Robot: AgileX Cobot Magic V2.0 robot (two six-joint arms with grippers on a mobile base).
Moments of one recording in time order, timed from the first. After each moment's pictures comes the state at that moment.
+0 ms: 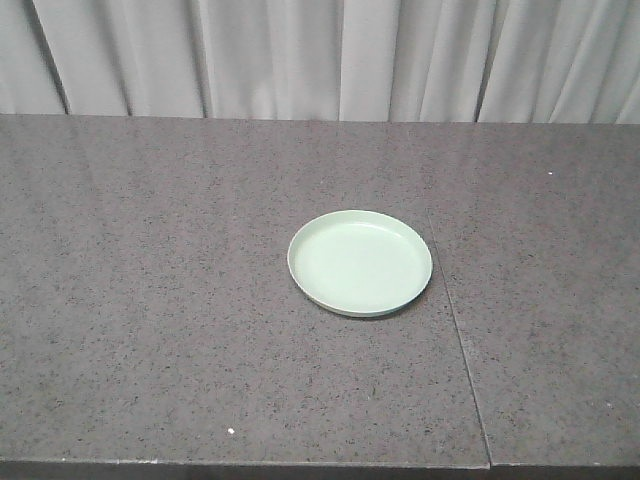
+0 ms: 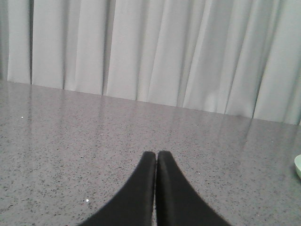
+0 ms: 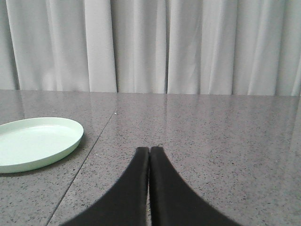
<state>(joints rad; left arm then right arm) 0.02 -0.01 0.03 -0.06 0.02 -0.07 0.01 -0.01 0.03 0.03 0.05 -0.02</state>
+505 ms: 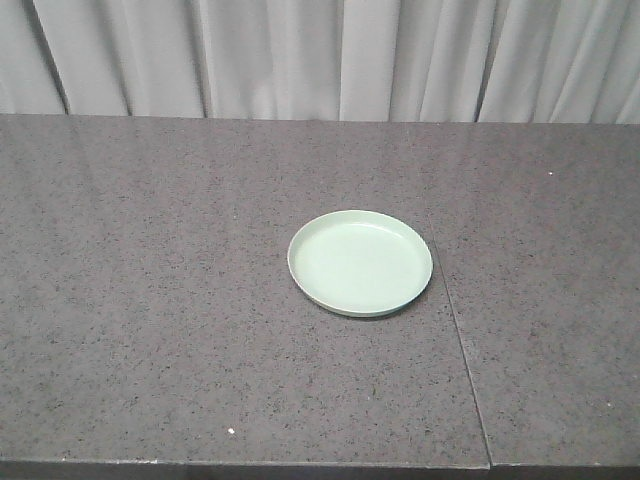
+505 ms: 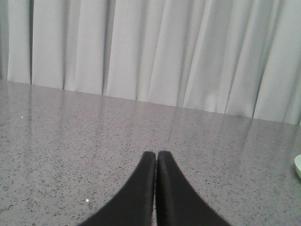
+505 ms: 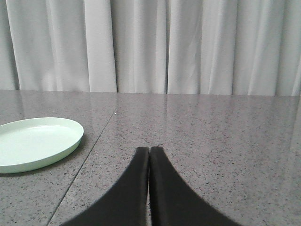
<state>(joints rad) 0.02 -0.01 0.03 -0.06 0.02 -0.07 0.01 -0.01 0.03 0.03 0.05 -0.01</state>
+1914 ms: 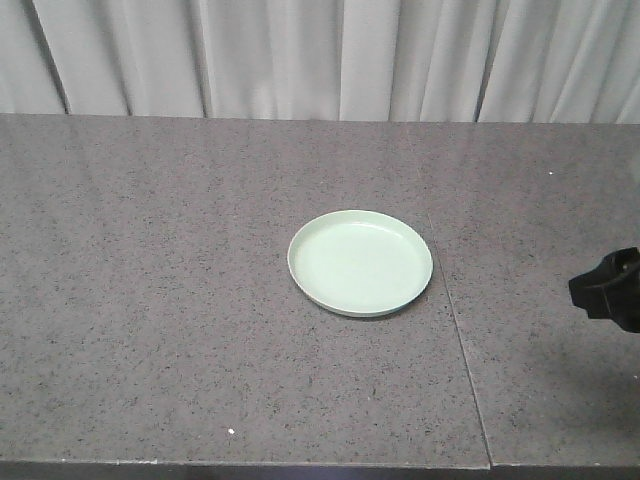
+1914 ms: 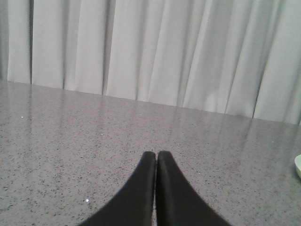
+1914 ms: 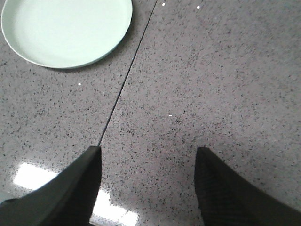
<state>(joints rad) 0.02 -0.01 0.03 -0.06 0.02 -0.07 0.01 1.07 -0.99 0.23 0.96 -0.34</state>
